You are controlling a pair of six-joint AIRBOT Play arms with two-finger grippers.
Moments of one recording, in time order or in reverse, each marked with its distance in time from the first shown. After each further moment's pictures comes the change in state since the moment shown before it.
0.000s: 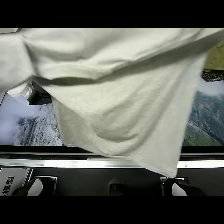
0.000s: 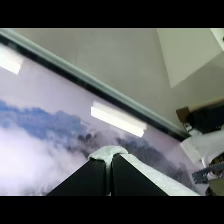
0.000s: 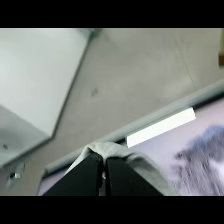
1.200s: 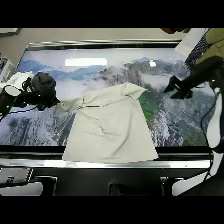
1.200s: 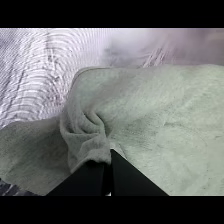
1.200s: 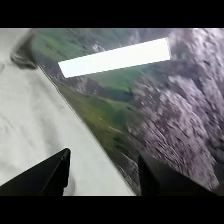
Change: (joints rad) left arm -0.304 -0.646 -0.328 0.136 0.138 0.035; right arm -0.046 -0.604 -0.248 -0.008 -0.502 -0.315
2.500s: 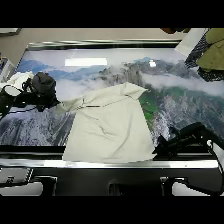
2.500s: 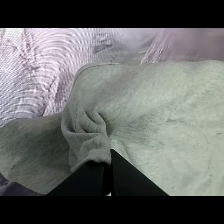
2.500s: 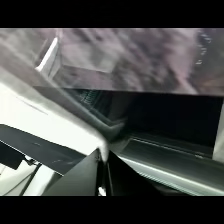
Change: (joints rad) left arm 0.004 -0.002 0.002 0.002 -0.018 0.001; right arm -0.099 0.374 -1.215 0.130 0.220 -0.298
